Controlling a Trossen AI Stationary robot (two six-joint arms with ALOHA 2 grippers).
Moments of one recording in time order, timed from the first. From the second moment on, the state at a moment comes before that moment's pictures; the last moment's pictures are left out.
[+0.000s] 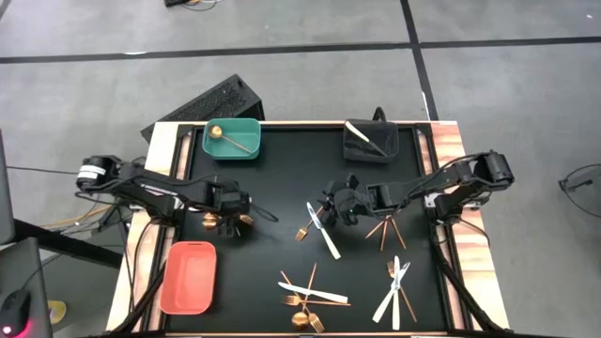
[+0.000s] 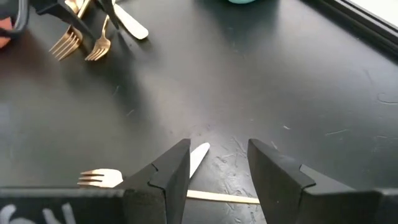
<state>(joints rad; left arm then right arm) 0.00 1.32 0.57 -0.59 -0.14 0.00 0.10 1.53 0.86 -0.05 0.47 0.46</state>
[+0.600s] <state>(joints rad) 0.00 1.36 0.75 -0.73 -0.32 -0.11 0.10 1.53 0.86 -0.05 0.47 0.46</state>
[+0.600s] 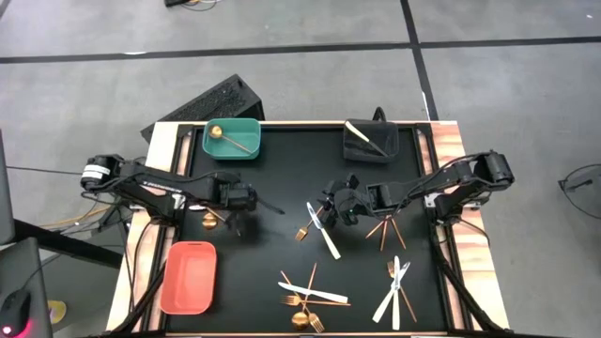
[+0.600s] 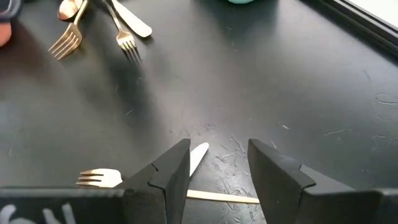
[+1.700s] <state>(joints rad) -0.85 1.36 1.02 -1.27 -0.48 -1.95 0.12 1.54 0.86 -0.07 0.51 0.41</state>
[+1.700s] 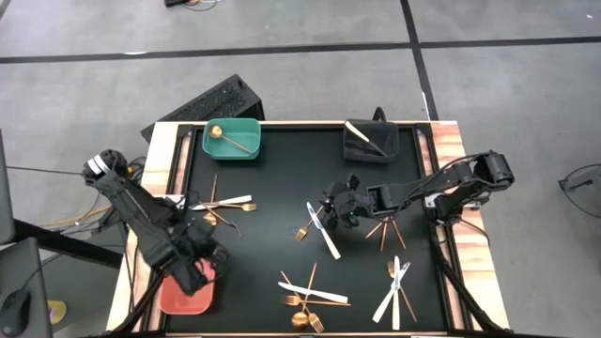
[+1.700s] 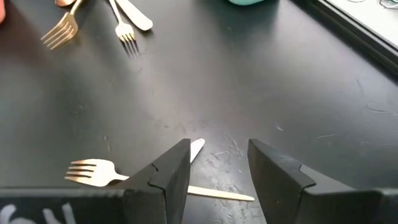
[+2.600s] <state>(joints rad) -0.73 1.36 1.02 -1.36 -0.65 -1.46 0.09 2.00 1.25 0.33 0.21 0.29</state>
